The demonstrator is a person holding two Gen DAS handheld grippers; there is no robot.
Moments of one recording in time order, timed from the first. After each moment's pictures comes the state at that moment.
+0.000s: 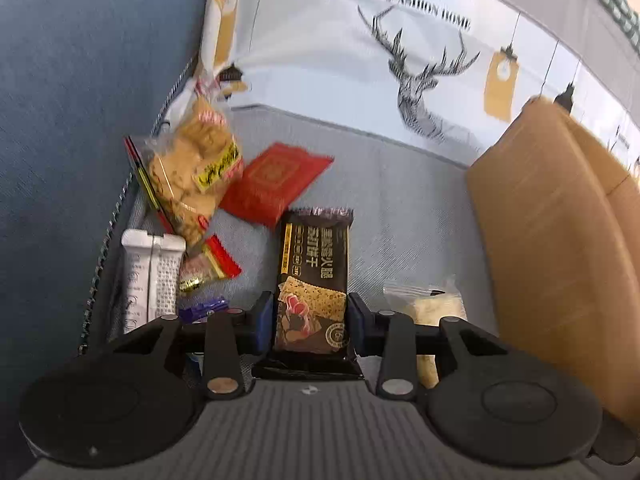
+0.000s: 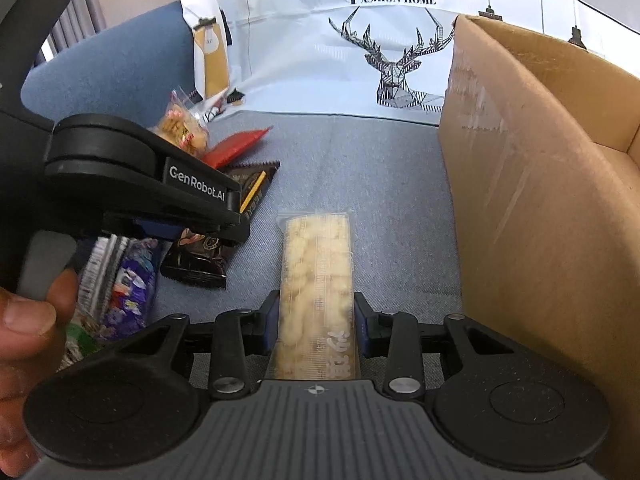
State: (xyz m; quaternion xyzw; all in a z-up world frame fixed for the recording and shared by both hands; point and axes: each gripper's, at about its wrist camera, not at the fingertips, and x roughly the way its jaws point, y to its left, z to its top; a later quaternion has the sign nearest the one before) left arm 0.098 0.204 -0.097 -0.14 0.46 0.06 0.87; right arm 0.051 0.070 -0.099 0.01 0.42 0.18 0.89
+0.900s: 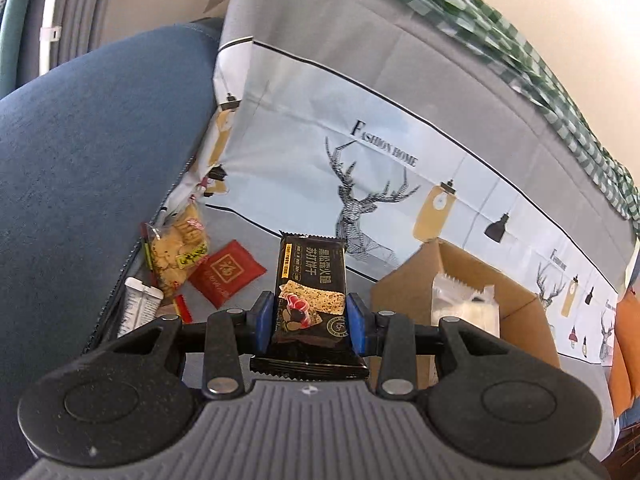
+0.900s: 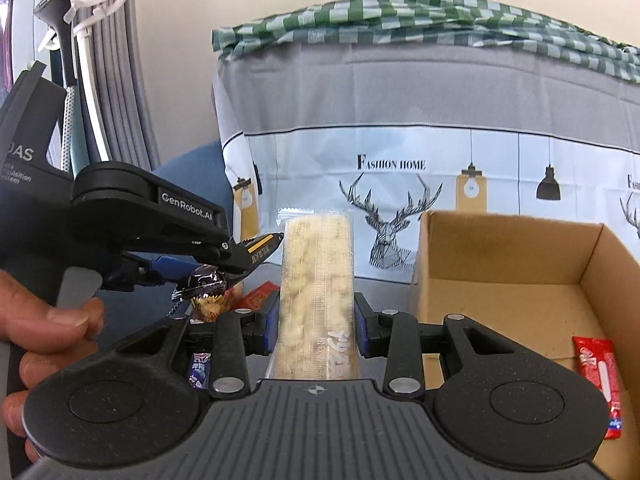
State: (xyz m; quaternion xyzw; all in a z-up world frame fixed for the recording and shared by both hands) left arm 0.050 0.177 0.015 -0.24 0.34 0.07 0.90; right arm 0.012 0.002 0.022 0.02 0.26 0.22 0.94
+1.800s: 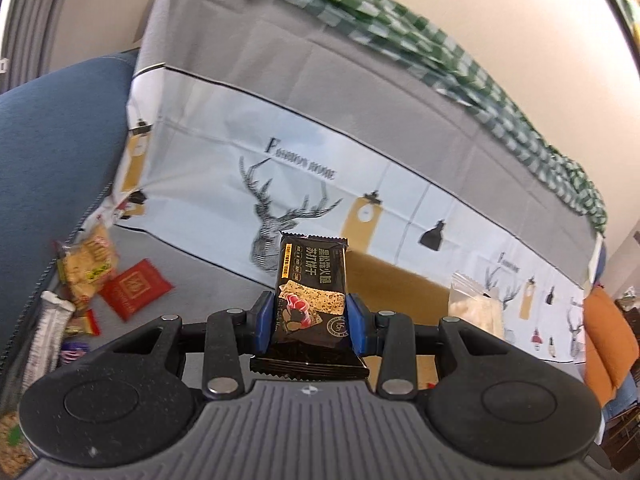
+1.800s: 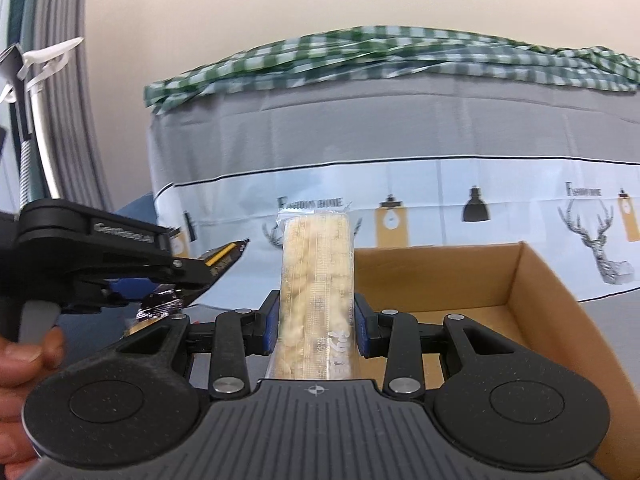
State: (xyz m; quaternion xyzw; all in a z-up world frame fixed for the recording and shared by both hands) left arm 0.061 0.103 0.029 -0.24 0.28 0.01 0.93; right arm 0.027 -0.085 0.032 0.05 0.22 0.16 0.96
